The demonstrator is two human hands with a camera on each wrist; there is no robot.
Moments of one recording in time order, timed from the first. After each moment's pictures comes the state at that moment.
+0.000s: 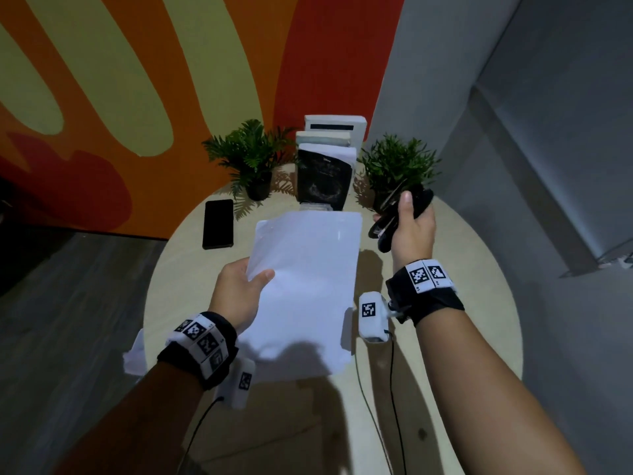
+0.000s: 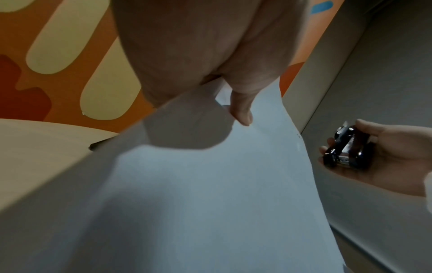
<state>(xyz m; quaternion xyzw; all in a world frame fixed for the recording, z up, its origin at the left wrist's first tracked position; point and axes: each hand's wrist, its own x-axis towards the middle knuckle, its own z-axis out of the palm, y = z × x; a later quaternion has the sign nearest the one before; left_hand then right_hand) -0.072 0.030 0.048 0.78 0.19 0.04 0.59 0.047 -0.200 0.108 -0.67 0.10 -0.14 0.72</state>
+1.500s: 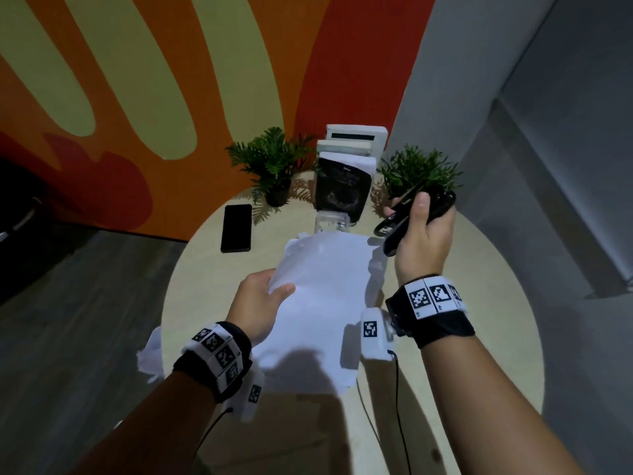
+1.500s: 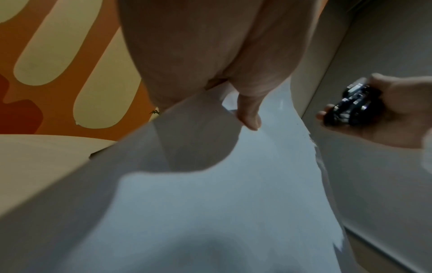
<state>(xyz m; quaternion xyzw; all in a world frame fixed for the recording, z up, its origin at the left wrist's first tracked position) -0.074 0.038 0.029 0.79 0.15 0.02 0.59 0.042 -0.180 0.111 -0.74 0.06 -0.20 0.63</state>
